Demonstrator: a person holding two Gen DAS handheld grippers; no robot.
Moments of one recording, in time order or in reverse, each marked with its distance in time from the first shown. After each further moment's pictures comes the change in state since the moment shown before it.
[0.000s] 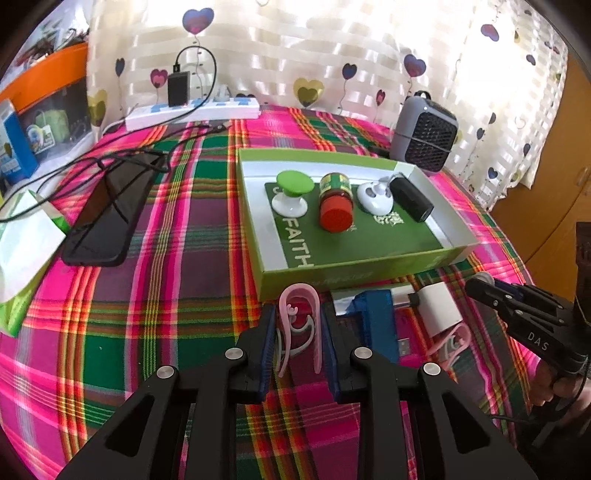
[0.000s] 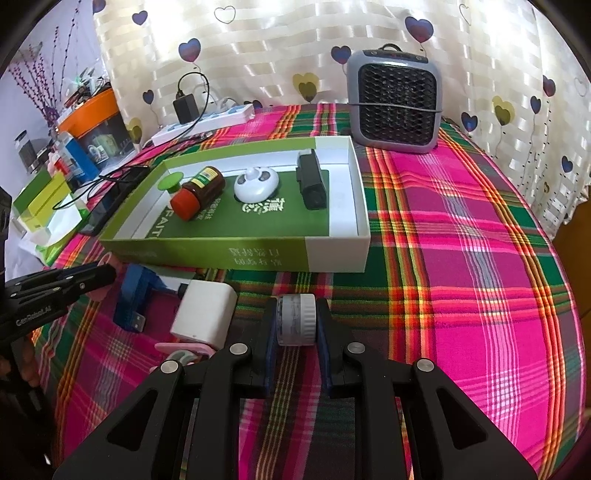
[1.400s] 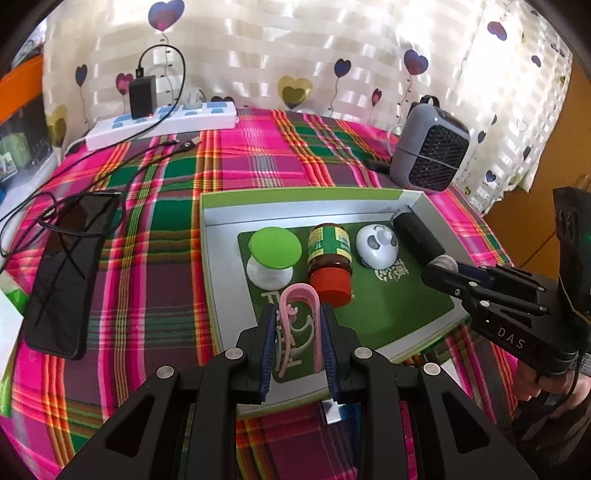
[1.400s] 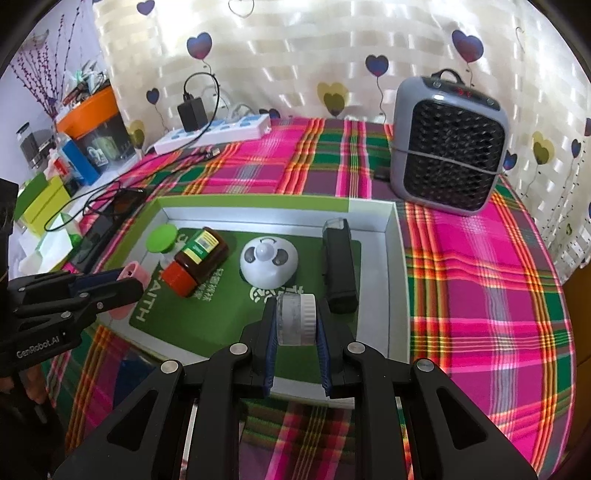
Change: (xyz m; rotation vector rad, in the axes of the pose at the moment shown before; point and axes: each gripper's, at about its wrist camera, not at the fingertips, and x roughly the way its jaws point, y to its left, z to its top) left arm 0.052 -0.003 0.063 0.012 0.047 -0.052; right arm 0.050 0.009 0.074 -0.074 0.045 0.031
